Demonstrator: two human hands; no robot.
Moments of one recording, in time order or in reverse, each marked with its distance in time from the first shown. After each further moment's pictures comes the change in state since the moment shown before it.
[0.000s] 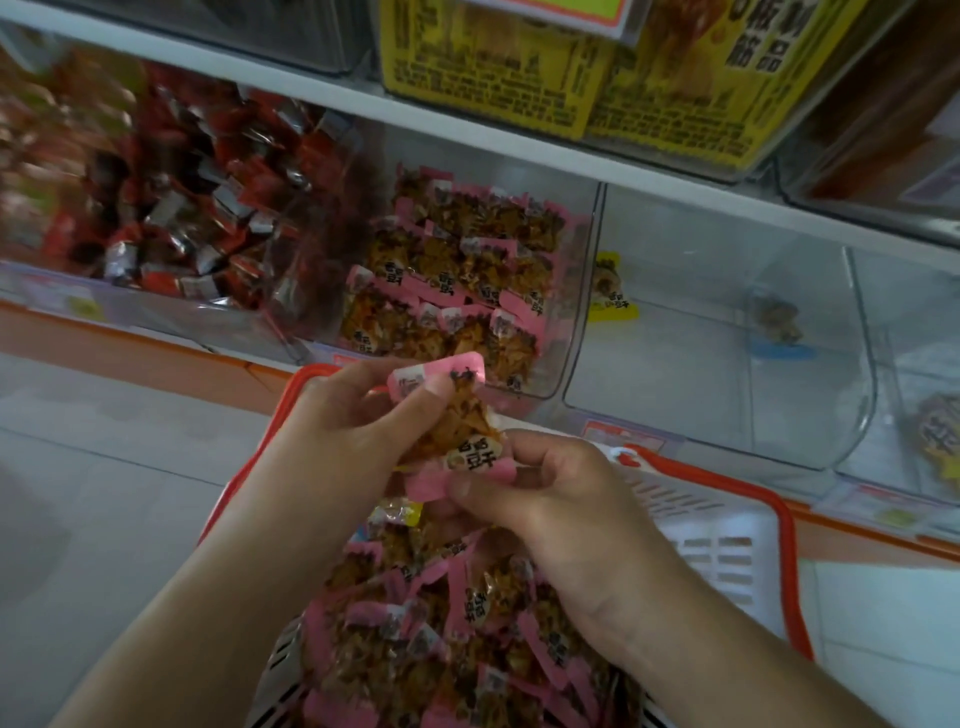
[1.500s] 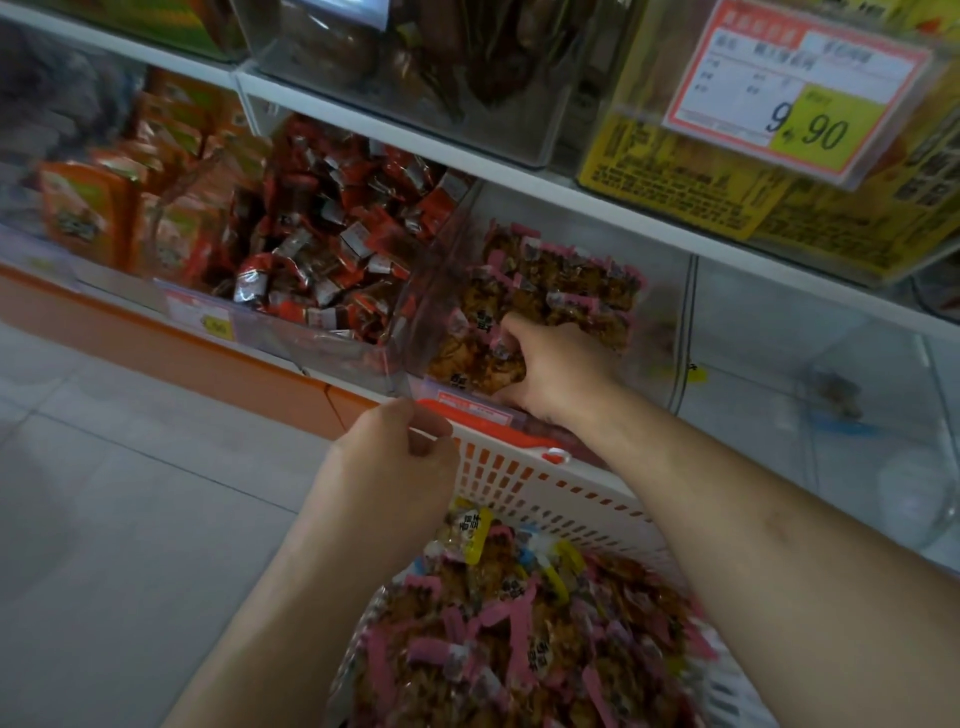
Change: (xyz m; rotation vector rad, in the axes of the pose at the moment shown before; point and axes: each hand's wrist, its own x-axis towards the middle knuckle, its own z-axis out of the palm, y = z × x) left_hand 0.011 0.006 -0.056 0.516 0.227 -0.008; right_hand 0.179 -0.059 0.032 -1.511 0.239 -0.308
